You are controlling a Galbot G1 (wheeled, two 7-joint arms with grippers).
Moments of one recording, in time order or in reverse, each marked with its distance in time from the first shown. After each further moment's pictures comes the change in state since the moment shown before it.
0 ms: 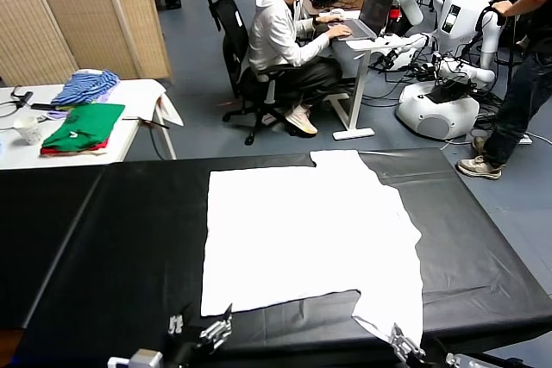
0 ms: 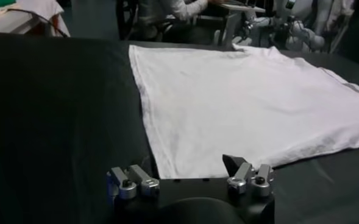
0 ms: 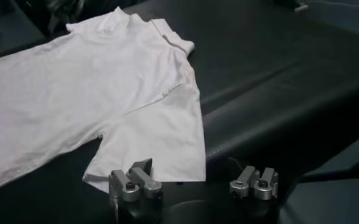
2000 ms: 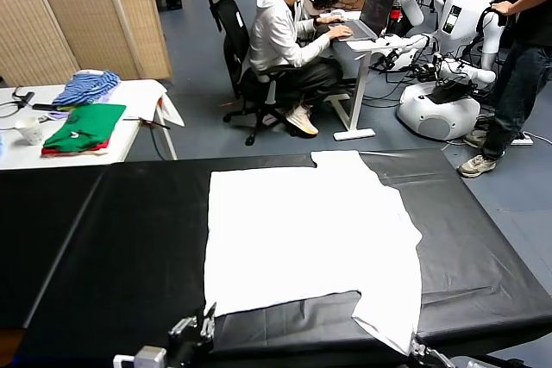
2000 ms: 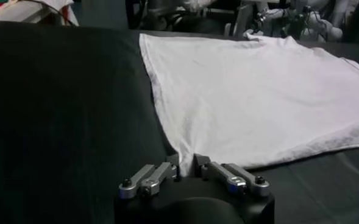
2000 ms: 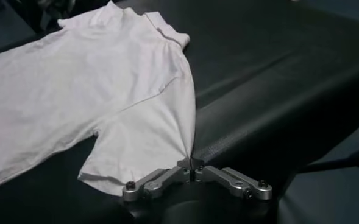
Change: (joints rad) left arm 0.004 -0.004 0.029 0.005 -0.005 0.089 0.000; right arm -0.025 -0.008 0.015 0.057 0.129 -0.101 0.127
